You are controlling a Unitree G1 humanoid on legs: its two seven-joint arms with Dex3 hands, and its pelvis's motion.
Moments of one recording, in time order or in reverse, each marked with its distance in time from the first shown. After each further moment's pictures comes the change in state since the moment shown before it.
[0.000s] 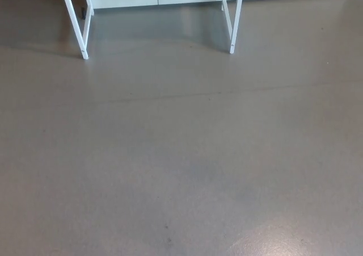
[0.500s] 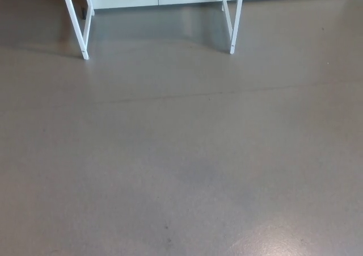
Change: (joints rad) left_arm 0.004 0.030 0.028 0.016 -0.036 -0.045 -0.070; right_arm -0.081 0.032 -0.010 0.107 0.028 -0.094 0.007
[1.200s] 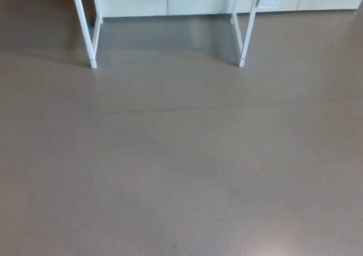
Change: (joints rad) left_arm 0.002 0.012 0.044 -0.002 -0.043 -0.022 0.069; right_arm -0.096 0.072 -0.133 0.055 0.067 -0.006 -0.020
